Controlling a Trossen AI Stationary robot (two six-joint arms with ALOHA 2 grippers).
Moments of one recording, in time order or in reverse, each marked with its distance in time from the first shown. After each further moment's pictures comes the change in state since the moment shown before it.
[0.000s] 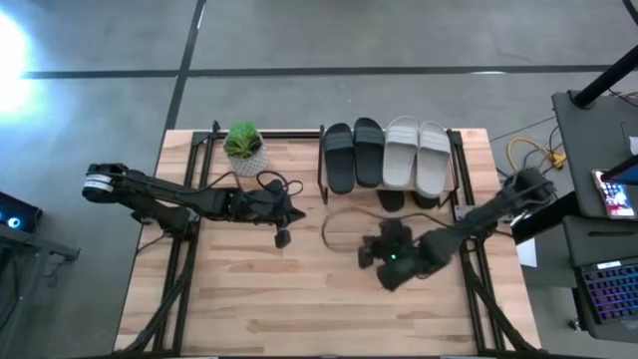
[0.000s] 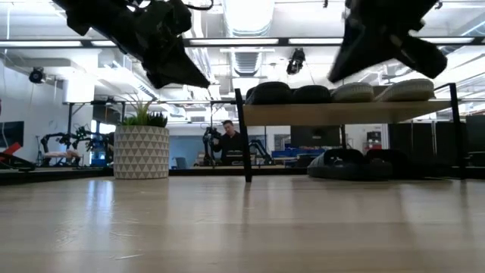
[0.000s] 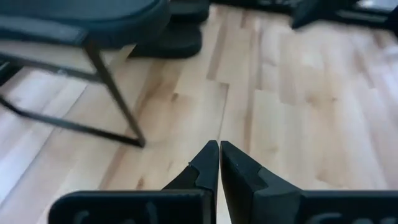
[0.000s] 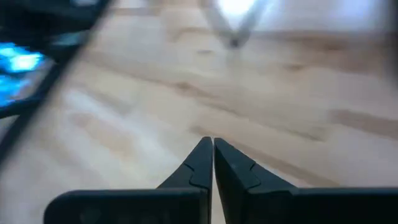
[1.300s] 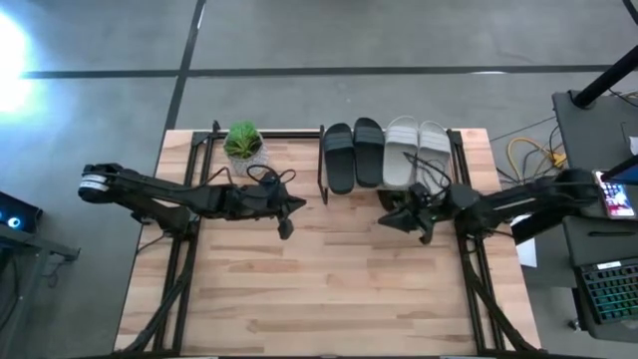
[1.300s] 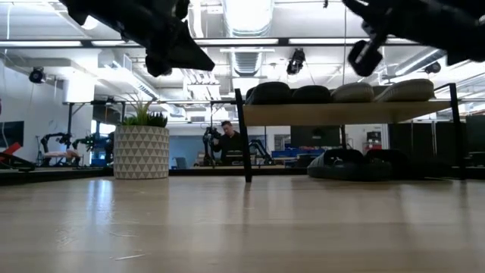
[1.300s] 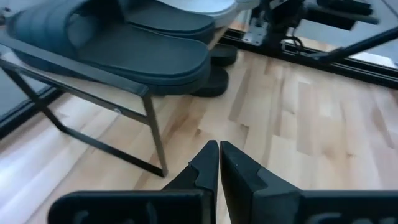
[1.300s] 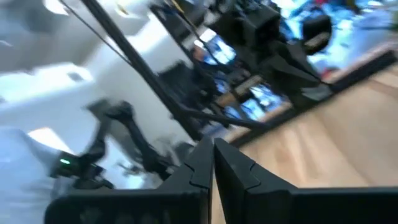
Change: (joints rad) left arm 0.002 -0.046 0.023 0.047 -0.127 -0.073; right arm -0.427 -0.570 -0.860 1.730 -0.973 -0.928
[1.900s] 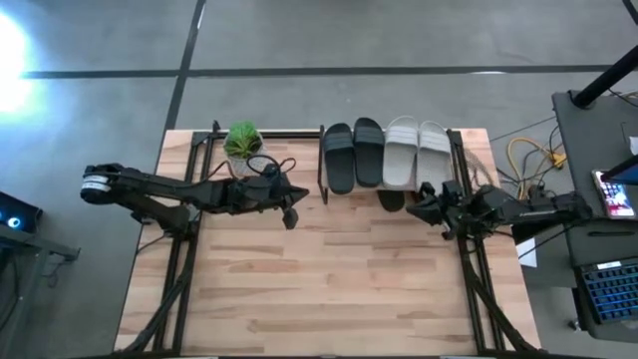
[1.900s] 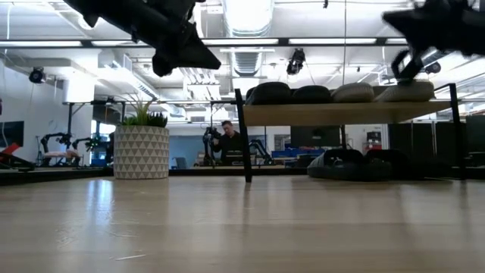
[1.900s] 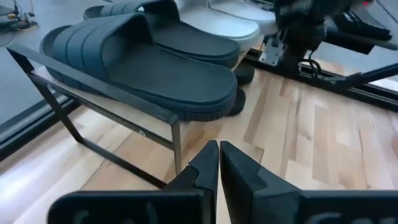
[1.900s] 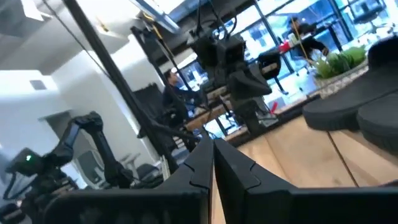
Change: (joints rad) left arm 0.062 0.022 0.027 0.040 -0.012 -0.006; right arm -0.010 -0.782 -0.139 -0.631 0.167 -0.167
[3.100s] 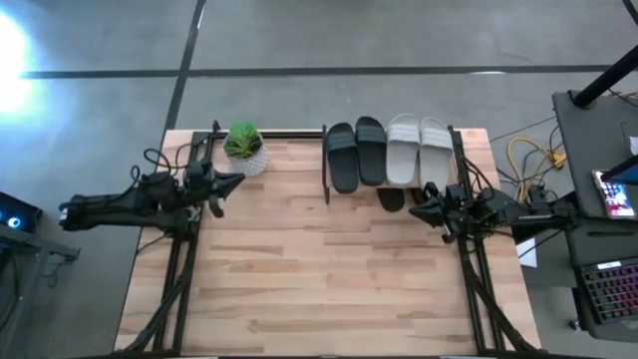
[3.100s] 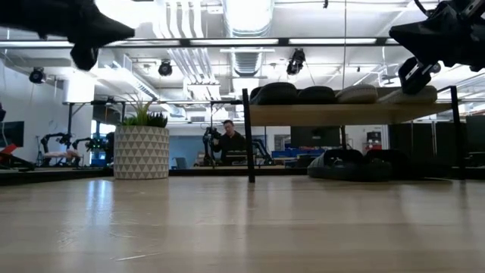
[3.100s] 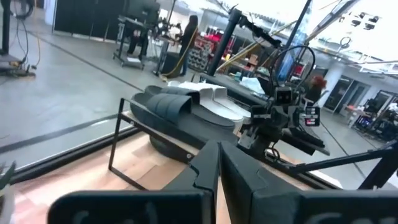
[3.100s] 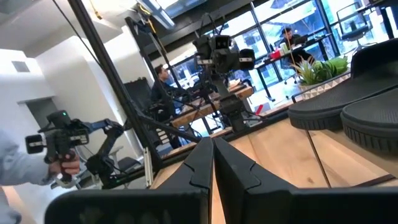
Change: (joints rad) left arm 0.045 -0.891 -0.386 -0.150 -0.001 -0.072; right arm -0.001 -0.218 -0.080 -0.176 0.025 -0.099
